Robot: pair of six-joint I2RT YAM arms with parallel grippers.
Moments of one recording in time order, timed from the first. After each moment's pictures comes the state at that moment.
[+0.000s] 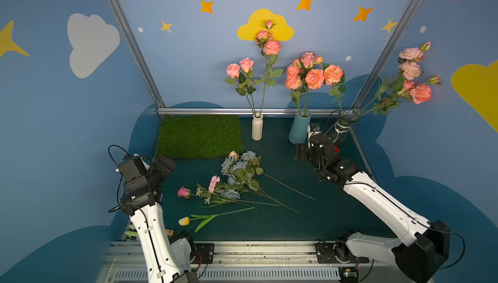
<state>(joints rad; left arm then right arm) 0.56 0.83 0.92 -0.76 0.30 -0.54 0.60 1.16 1.02 -0.43 0.44 0.29</state>
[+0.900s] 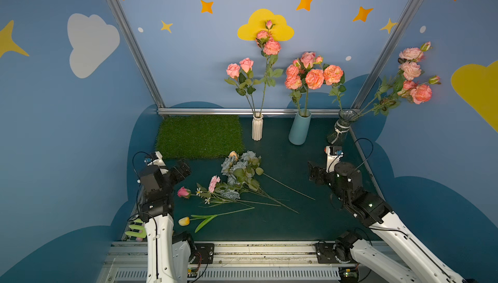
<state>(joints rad) 0.34 0.70 0.55 -0.25 0.29 -0.35 0.60 0.74 0.74 -0.45 0.33 0.28</state>
